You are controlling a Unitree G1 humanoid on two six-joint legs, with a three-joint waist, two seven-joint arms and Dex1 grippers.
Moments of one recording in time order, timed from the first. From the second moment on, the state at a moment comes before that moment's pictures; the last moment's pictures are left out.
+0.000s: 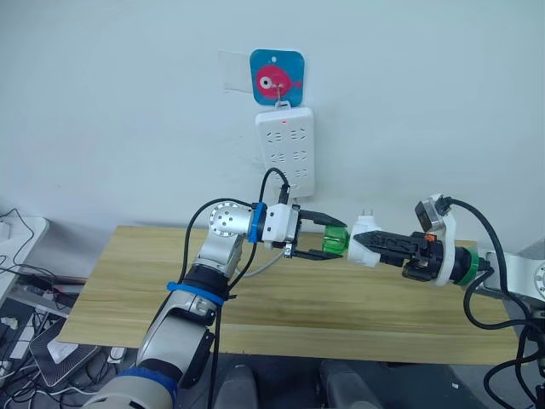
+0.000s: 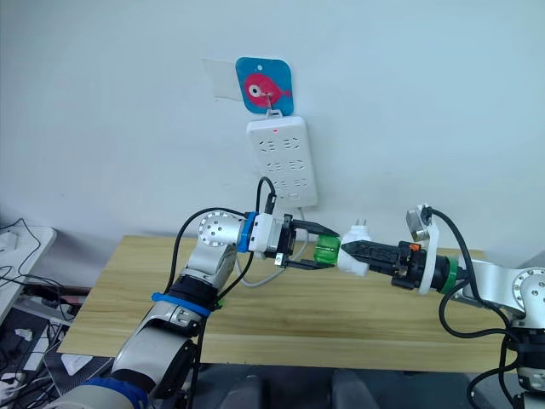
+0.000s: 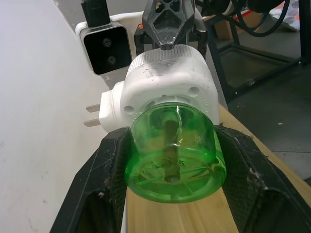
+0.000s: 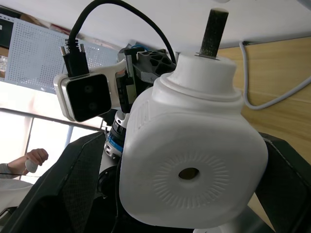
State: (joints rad) left arm -0.74 0.21 -0.21 0.52 -0.25 -0.47 -1.47; right arm -0.29 -0.78 -0.17 -0.07 1.95 1.26 0.11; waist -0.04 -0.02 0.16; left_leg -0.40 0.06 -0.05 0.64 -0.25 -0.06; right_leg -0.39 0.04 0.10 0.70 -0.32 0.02
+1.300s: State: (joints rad) left arm -0.91 0.35 -0.29 0.47 -0.62 1.07 -1.52; right arm -0.31 -0.94 -0.09 -0.19 1.83 1.25 0.26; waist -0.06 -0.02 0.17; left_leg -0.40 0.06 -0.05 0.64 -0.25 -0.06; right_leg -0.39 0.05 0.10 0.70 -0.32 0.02
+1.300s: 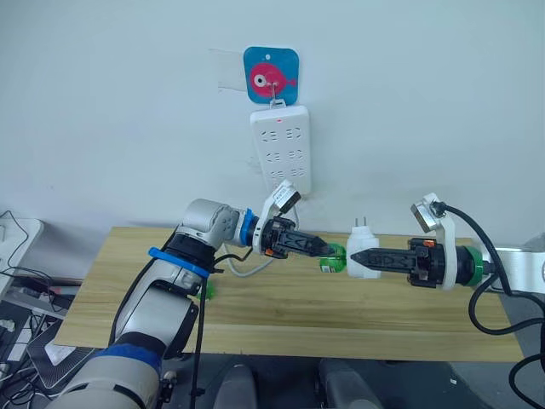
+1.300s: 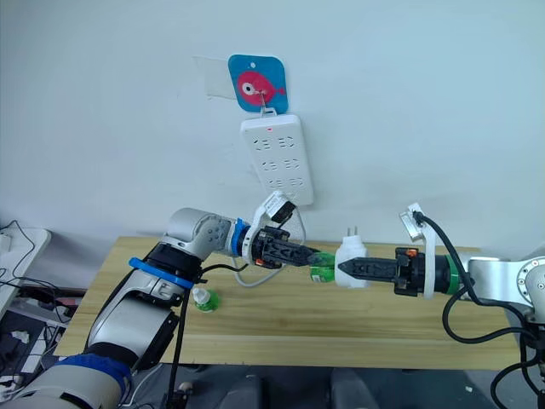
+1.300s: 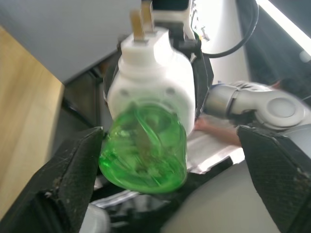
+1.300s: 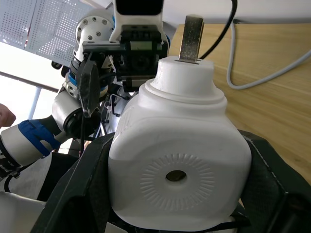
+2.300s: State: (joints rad) left arm -0.76 0.19 -0.23 0.64 -0.13 -1.20 -1.24; right arm -0.32 -0.94 -0.15 -0.04 1.94 1.27 0.28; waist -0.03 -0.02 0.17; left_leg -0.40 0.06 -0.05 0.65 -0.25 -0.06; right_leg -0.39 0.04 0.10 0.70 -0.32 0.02
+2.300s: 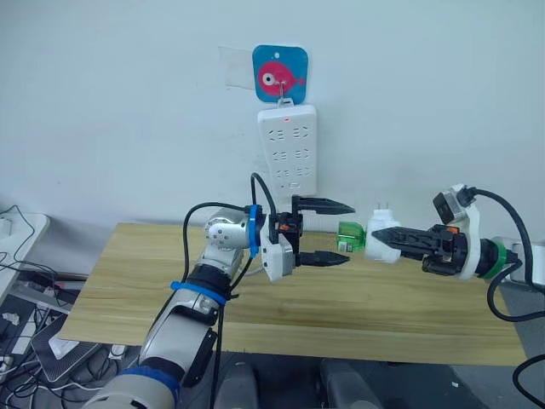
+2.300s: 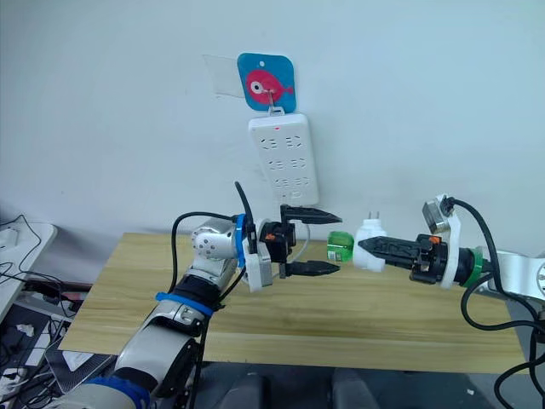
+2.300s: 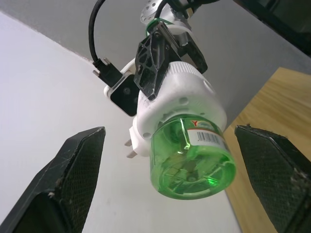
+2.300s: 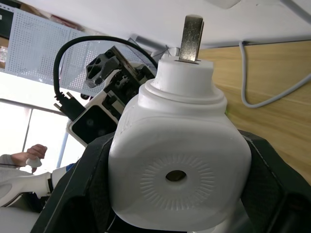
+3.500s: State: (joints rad) left arm -0.85 0.40 -0.21 0.36 -1.12 1.46 -1.10; right arm -0.32 -1.00 -0.08 -0.20 1.96 1.22 0.29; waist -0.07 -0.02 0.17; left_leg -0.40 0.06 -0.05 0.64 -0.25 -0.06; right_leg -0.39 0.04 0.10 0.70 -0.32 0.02
